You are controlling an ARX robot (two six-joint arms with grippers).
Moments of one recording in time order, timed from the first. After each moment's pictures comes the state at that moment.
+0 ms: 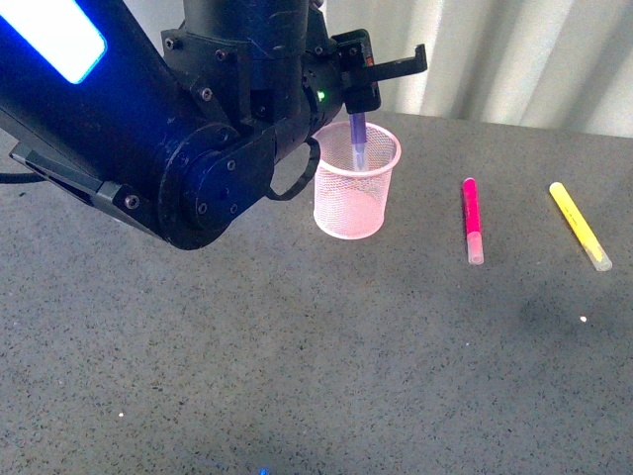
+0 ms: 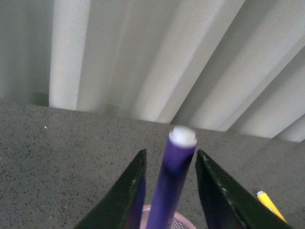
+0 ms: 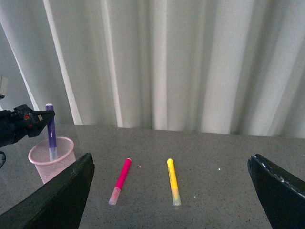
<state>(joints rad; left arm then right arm) -0.49 2.31 1.21 1.03 -0.09 -0.34 0.00 0.00 0.02 0.00 0.00 0.00</state>
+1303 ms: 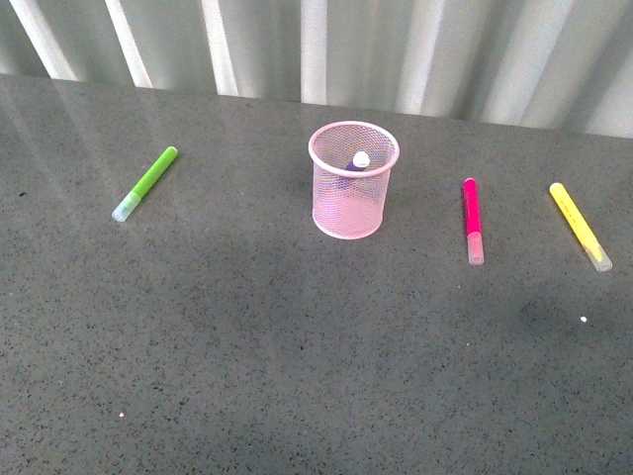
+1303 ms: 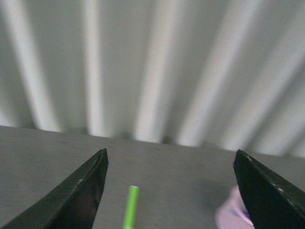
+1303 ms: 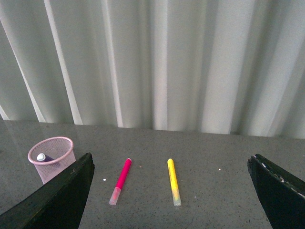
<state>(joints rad) 0.17 1.10 0.59 0.52 0.22 -0.06 0.00 0.00 0.02 0.00 0.00 0.00</state>
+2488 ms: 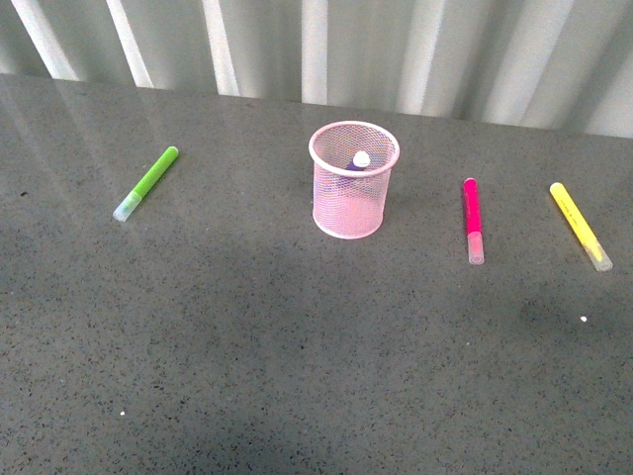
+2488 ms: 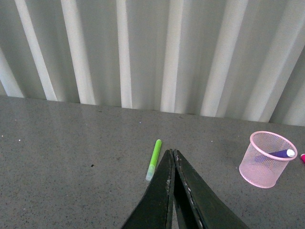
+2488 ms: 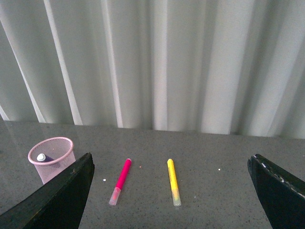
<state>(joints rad) 0.00 0.39 0.02 0.39 0.00 -0.01 0.00 0.00 0.02 0.00 0.00 0.00</state>
